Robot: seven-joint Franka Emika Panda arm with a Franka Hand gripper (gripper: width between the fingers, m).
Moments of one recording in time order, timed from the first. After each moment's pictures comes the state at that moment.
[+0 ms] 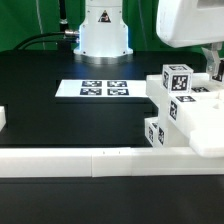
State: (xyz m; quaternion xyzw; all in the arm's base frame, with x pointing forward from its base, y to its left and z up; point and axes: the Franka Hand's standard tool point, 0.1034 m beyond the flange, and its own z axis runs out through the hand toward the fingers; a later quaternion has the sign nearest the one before) arm 0.634 0.116 0.121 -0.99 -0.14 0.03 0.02
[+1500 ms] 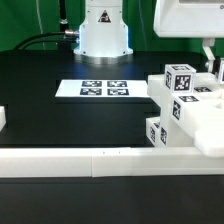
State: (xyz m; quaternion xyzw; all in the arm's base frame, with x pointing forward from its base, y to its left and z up) arm 0.630 0.120 0.121 -0.98 0.20 0.01 0.02
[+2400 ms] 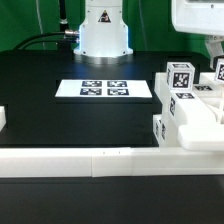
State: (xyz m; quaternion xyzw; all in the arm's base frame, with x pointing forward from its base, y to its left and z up) arm 0.627 0.122 0.120 -0.82 0.57 0.00 0.05
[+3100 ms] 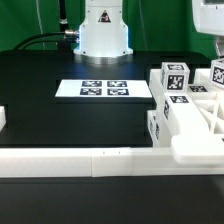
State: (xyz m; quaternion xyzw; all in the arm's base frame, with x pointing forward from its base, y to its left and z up) arm 0.626 0.128 0.120 -0.75 0.66 -0.01 0.08
